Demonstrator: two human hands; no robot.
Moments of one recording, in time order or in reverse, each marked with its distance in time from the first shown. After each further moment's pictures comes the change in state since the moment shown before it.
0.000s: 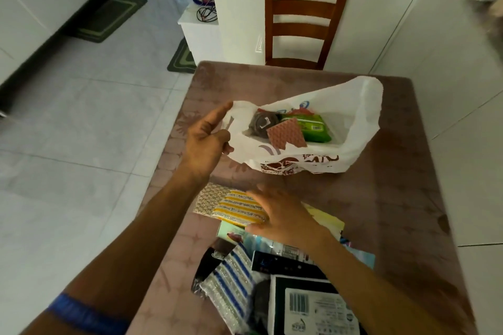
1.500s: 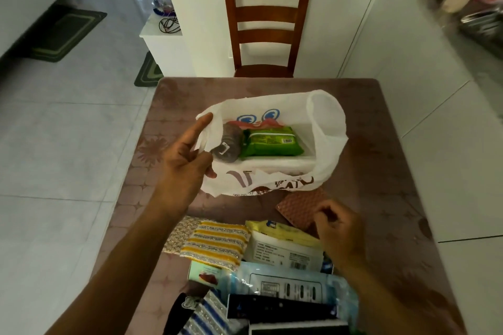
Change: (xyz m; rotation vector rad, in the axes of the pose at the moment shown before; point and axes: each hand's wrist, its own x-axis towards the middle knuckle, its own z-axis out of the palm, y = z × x) left_hand 0.021 0.003 0.035 0.056 -0.141 0.090; right_hand -0.054 0.102 -0.012 0.533 0.892 0.421
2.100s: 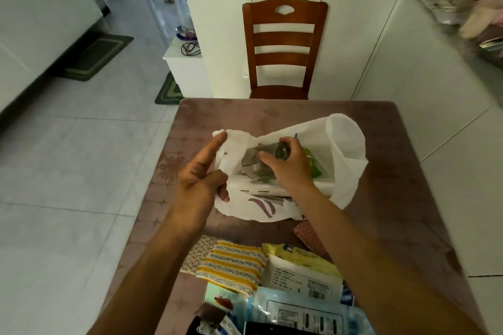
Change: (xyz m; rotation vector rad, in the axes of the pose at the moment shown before) left_hand -0.004 0.018 -0.010 -0.127 -0.008 -0.057; right_hand 0.123 -0.113 0.091 0.192 -0.220 0.186
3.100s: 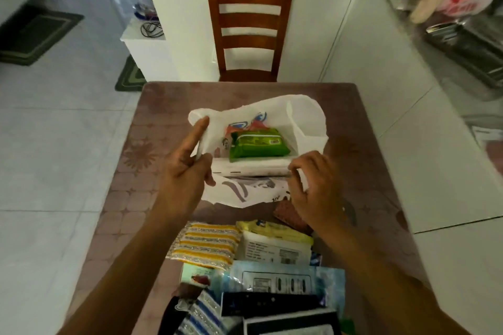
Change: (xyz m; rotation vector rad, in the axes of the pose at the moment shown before) left_hand -0.002 -0.026 0.016 0.062 -0.018 0.100; right_hand -0.089 0.057 -0.084 -0.535 0.332 -0.621
